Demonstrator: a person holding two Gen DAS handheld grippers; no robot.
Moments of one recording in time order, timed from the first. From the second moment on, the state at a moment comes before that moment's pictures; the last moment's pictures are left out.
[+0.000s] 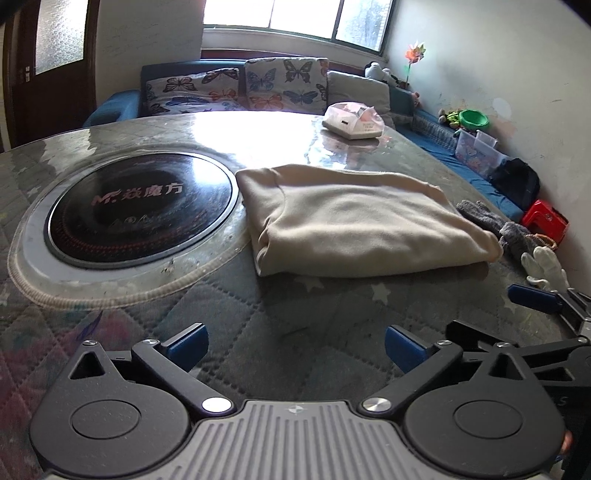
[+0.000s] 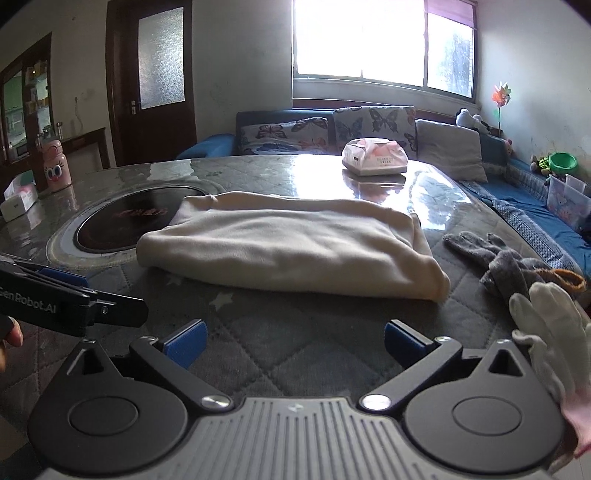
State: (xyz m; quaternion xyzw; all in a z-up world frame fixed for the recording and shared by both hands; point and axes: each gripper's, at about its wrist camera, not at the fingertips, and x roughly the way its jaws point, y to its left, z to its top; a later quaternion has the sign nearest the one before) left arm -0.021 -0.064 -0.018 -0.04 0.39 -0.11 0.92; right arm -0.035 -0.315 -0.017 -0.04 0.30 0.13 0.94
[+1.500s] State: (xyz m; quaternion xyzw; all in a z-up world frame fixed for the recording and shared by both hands) left arm -0.051 -0.073 -0.022 0.01 0.41 -0.07 0.91; right arm -0.072 -0.314 -0.023 -0.03 0.31 0.09 0.95
